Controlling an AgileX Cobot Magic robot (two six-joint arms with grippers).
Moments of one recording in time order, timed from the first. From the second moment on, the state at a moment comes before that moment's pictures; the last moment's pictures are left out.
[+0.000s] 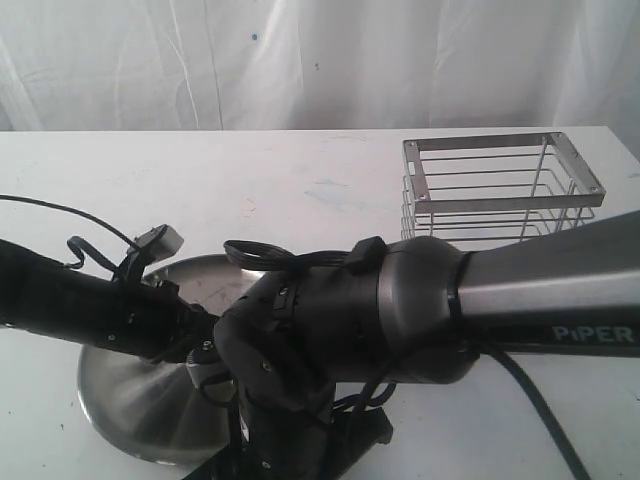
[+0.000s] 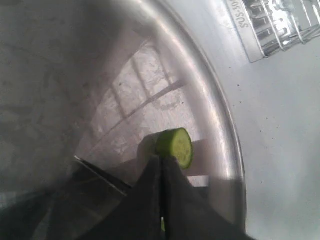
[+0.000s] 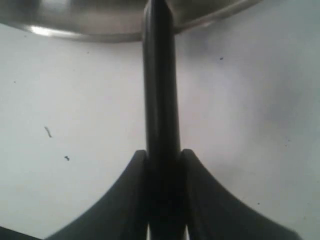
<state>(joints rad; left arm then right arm) -0.15 1.87 -0.72 -1.64 0.78 1.57 1.08 1.86 -1.13 0.10 0.86 0.60</state>
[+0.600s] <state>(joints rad) -0.15 1.92 -0.71 -1.75 0.73 1.62 1.08 1.86 -1.13 0.21 0.97 0.55</state>
